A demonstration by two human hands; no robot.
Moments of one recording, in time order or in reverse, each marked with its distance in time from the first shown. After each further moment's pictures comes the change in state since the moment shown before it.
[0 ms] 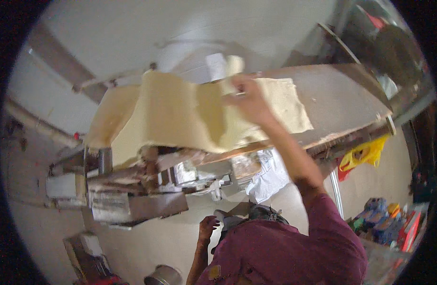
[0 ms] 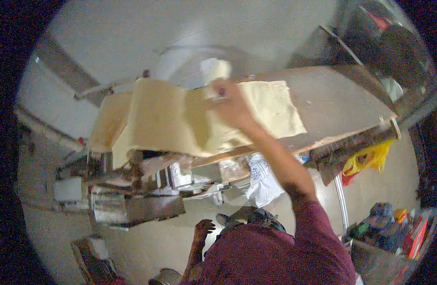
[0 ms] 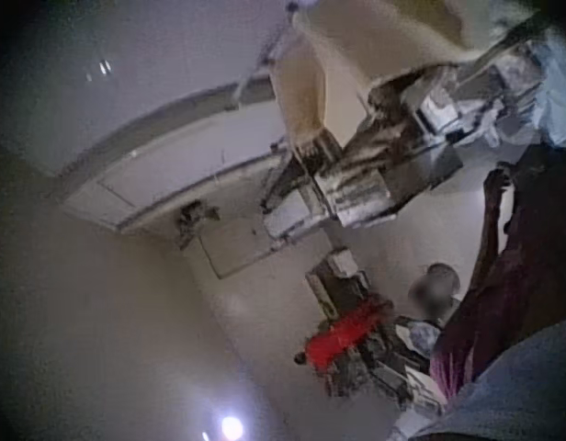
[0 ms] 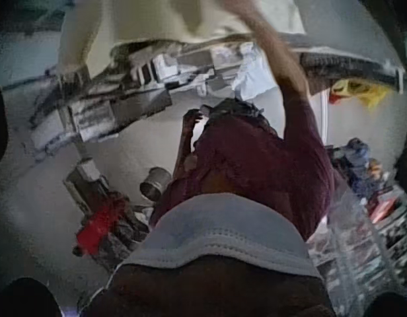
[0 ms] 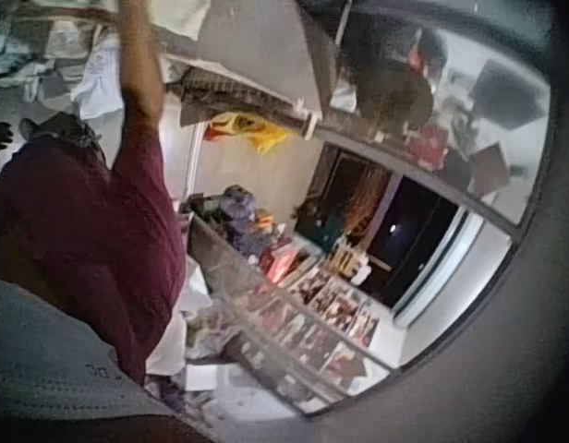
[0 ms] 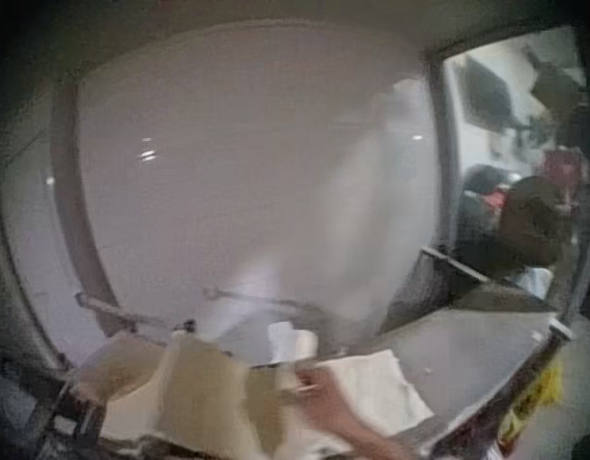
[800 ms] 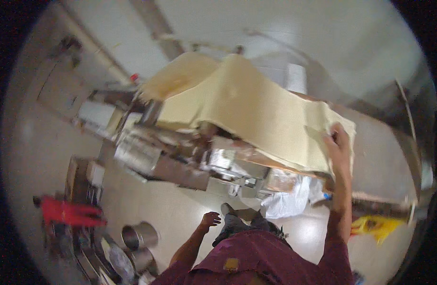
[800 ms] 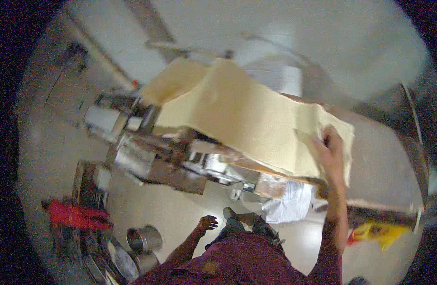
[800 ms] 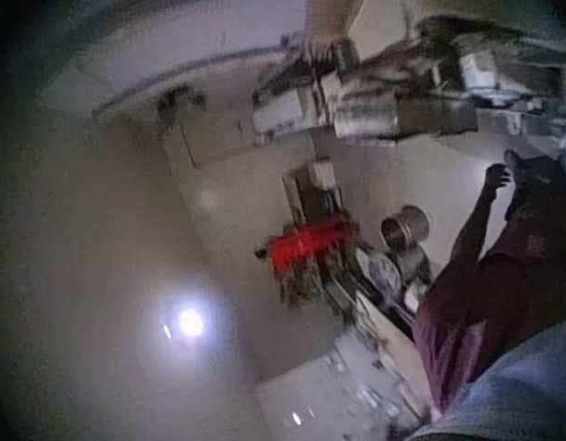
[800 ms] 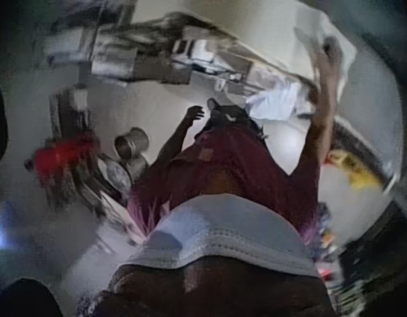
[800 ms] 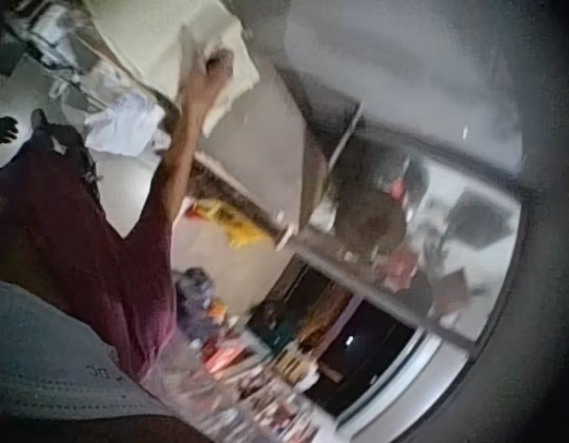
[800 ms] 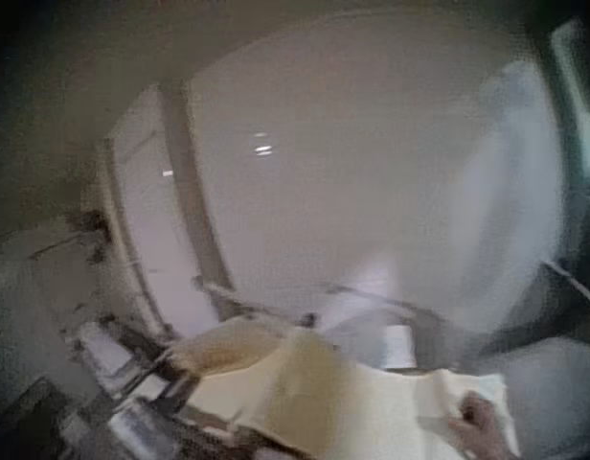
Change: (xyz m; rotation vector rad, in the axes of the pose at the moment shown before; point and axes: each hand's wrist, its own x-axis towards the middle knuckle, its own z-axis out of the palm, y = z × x) left_hand 0.009 -0.079 -0.025 -0.302 0.069 -0.090; right_hand -0.035 0.036 -0.087 0.070 -0.141 0.211
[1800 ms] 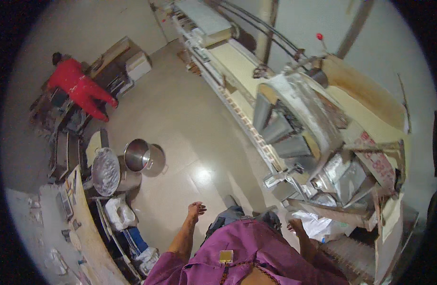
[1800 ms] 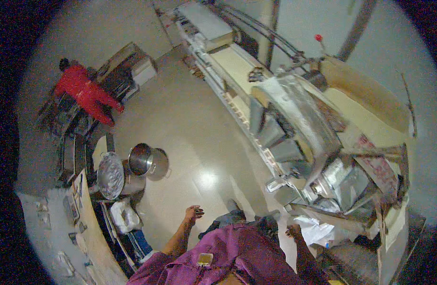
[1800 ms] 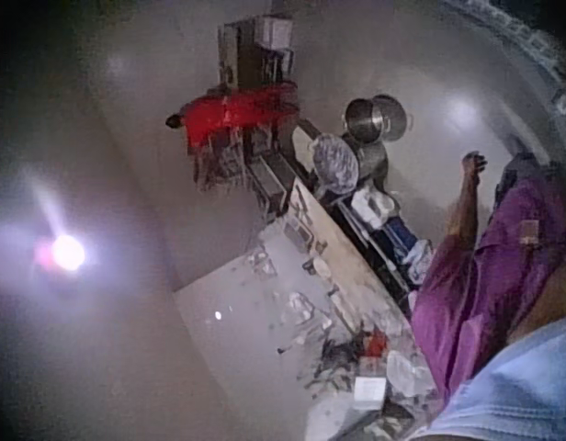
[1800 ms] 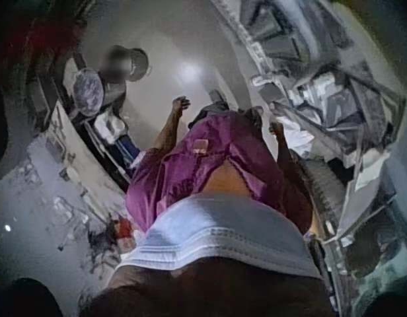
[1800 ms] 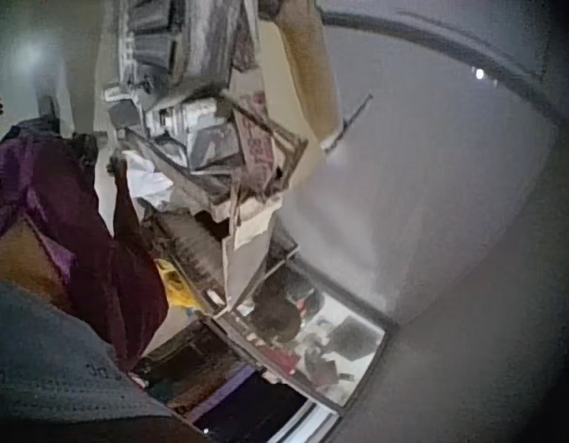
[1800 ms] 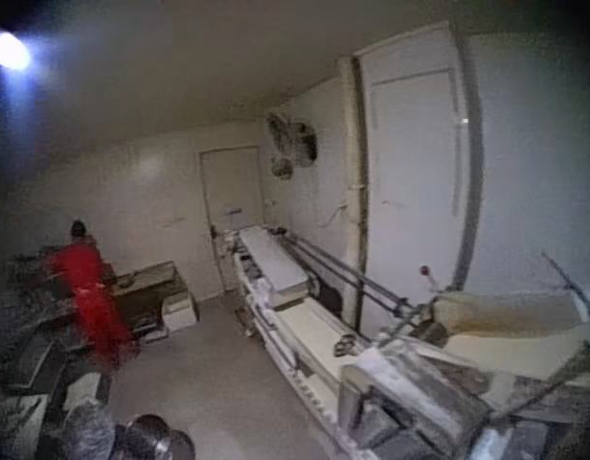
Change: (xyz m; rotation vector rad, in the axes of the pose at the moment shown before) left_hand -0.217 -0.287 -0.306 -0.861 0.801 -0.059; right_hand -0.435 0.279 0.336 -0.181 -1.216 1.170
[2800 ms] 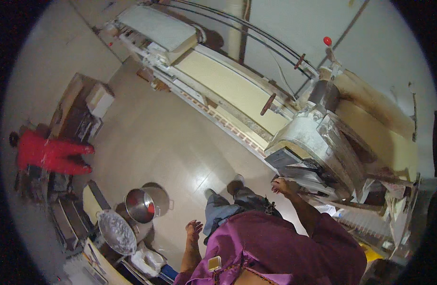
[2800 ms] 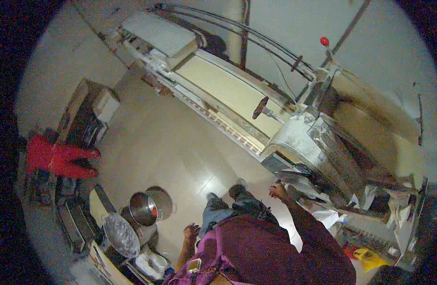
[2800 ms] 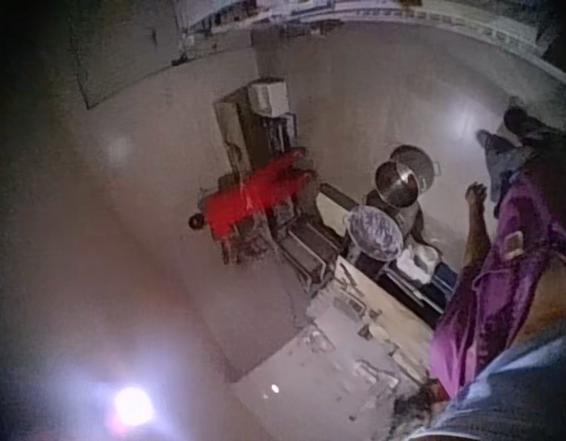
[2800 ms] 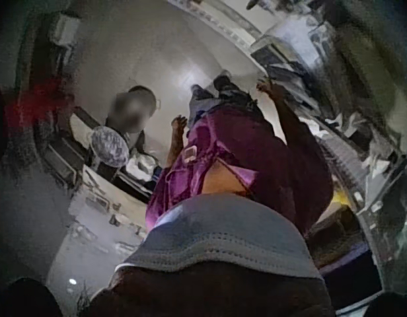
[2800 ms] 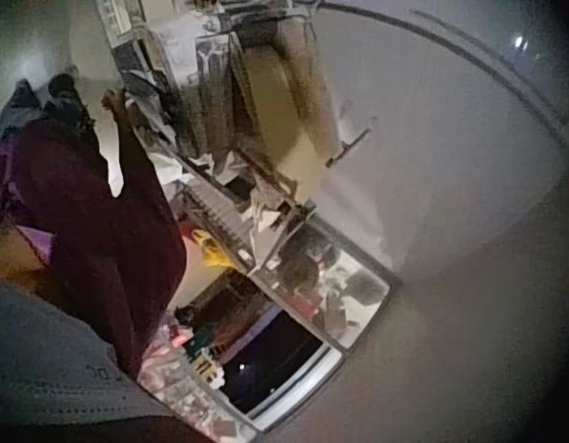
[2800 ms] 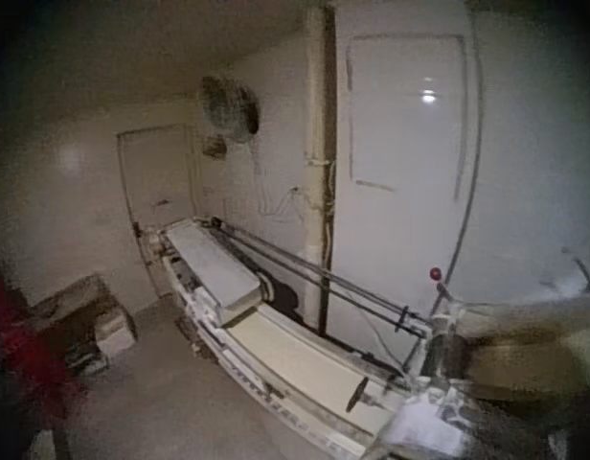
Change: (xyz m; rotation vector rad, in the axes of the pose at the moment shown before) left_hand 0.197 0.226 -0.114 -0.178 -0.024 -0.099; right_hand 0.111 -0.438 0.269 -0.161 0.105 -0.325
